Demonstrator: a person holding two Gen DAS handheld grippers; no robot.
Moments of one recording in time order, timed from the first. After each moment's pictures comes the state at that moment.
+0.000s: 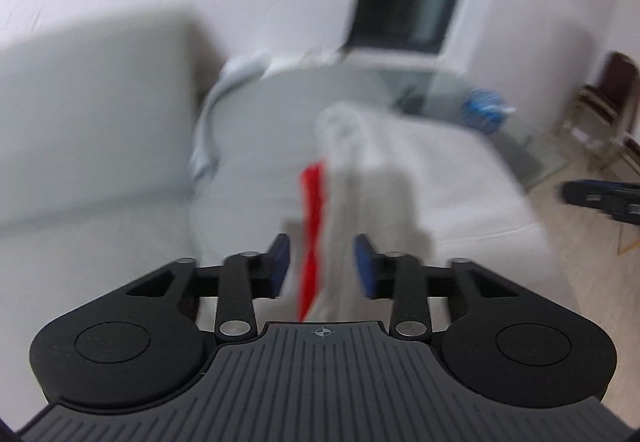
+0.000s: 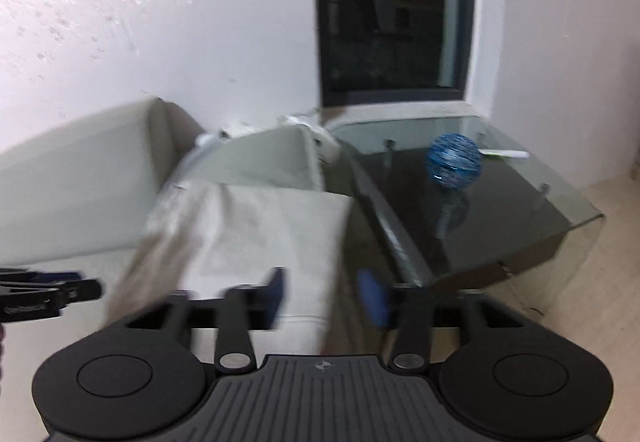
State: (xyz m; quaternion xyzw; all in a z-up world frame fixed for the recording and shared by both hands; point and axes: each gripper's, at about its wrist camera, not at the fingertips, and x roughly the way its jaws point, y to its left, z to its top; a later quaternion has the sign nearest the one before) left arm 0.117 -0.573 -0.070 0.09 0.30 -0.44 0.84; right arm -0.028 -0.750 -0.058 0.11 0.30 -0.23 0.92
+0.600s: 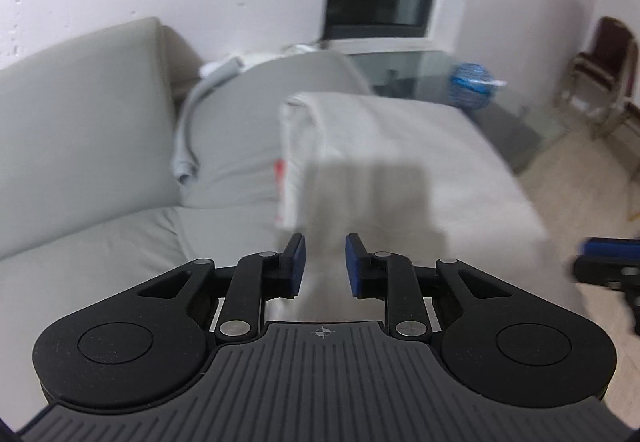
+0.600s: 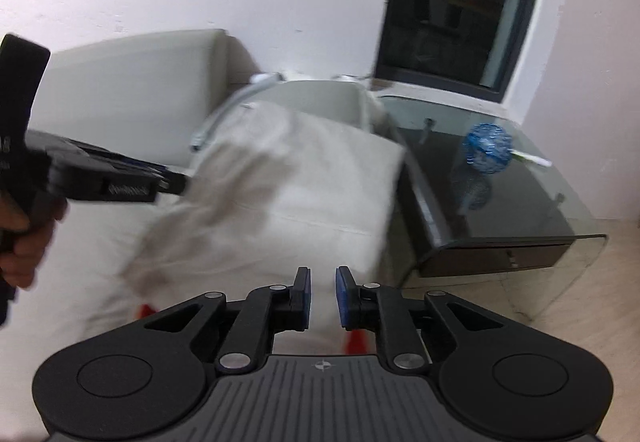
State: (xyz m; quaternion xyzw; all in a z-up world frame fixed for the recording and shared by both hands) left arm 0.094 -0.585 -0.089 0.13 0.35 -0.42 0.82; right arm -0.048 -0.693 -0.066 0.04 0.38 -0.19 0.90
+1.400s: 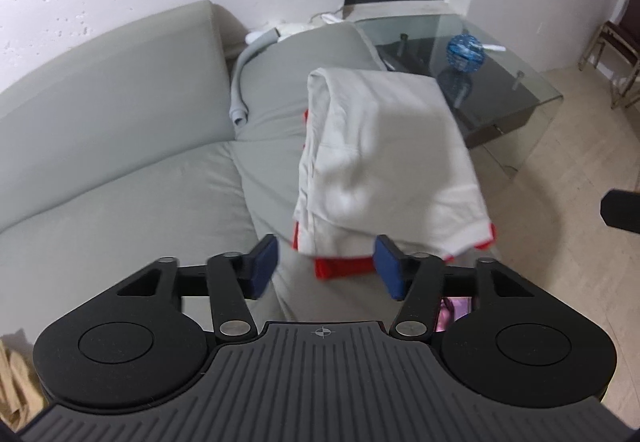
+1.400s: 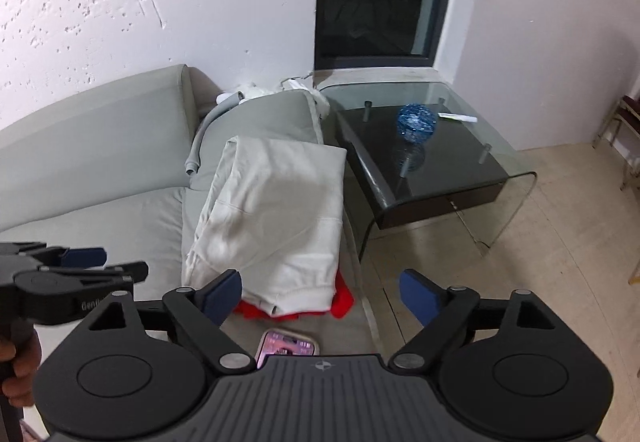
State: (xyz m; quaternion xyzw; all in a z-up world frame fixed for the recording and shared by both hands) left arm 0.021 -0.508 0.046 0.16 0.42 -0.35 0.82; right arm -0.127 -0.635 0.097 0.12 0.40 -0.29 0.86
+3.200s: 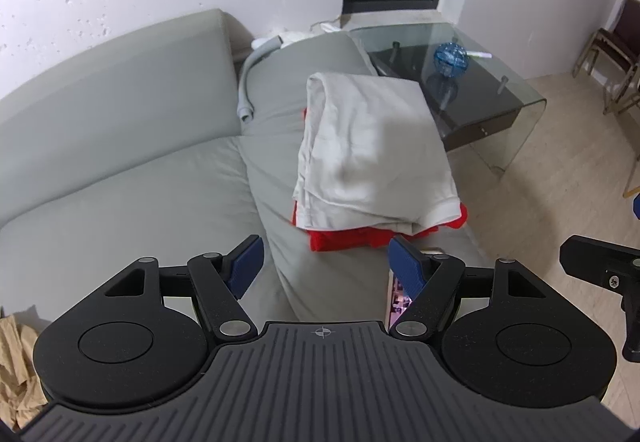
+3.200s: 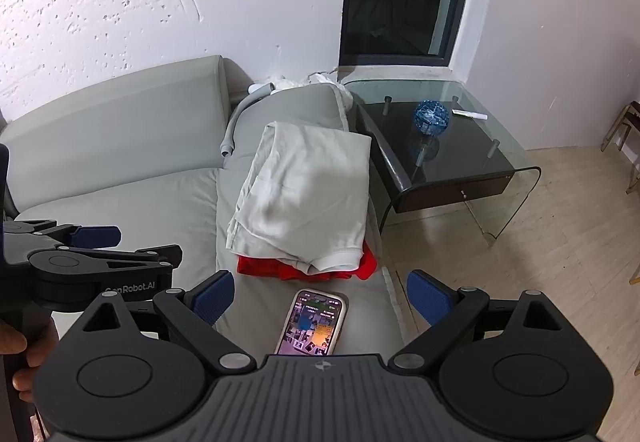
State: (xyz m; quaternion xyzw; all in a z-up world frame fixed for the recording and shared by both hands) left arm -0.019 -0.475 0.074 0.16 0.42 -0.35 0.82; right arm -0.152 -0.583 0.116 0.11 0.41 -0.26 0.87
